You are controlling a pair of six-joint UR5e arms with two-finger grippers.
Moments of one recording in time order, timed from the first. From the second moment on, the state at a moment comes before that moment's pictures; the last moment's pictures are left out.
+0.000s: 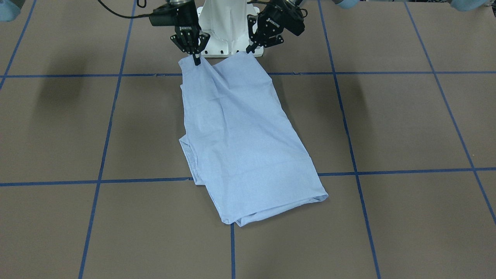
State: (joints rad) left arm -0.22 -1.85 -2.22 -2.07 -1.56 -1.43; right arm 0.00 -1.23 2.29 -1.68 1.12 1.95
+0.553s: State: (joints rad) left arm -0.26 -1.87 -2.29 -1.87 -1.61 -1.41; right arm 0.02 -1.13 2.31 -1.88 1.09 1.94
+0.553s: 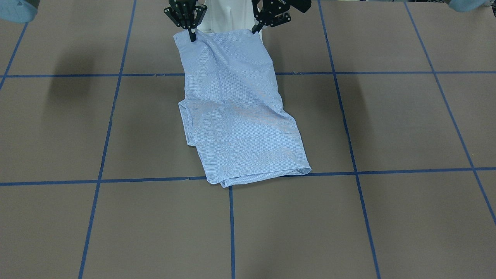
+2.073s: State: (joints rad) left arm -0.71 -2.17 -1.56 -1.99 -1.60 -1.06; right arm 0.49 -0.66 1.33 -1.39 1.26 1.62
